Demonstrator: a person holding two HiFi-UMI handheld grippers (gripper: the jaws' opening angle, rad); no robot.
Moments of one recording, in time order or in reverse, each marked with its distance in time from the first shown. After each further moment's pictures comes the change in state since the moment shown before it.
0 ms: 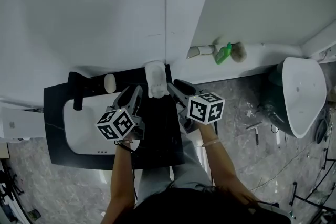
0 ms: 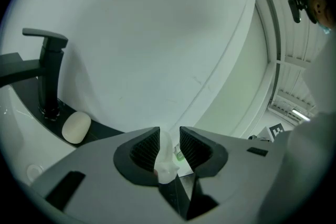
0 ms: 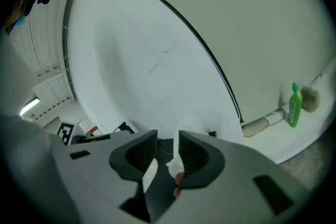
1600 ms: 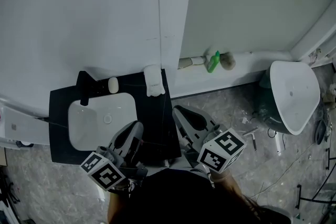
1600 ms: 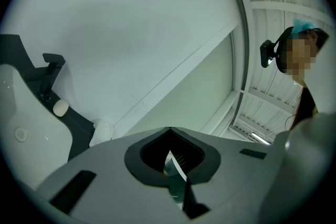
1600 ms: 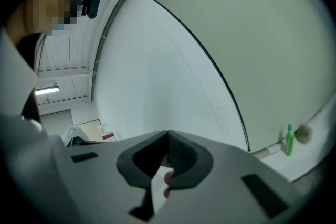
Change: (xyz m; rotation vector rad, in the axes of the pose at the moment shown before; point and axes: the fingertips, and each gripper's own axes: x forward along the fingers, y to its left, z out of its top) left arm -0.197 -0.163 0.029 -0.135 -0.072 -0.352; right arm -0.175 0.186 0.040 -0.207 -0.251 0.083
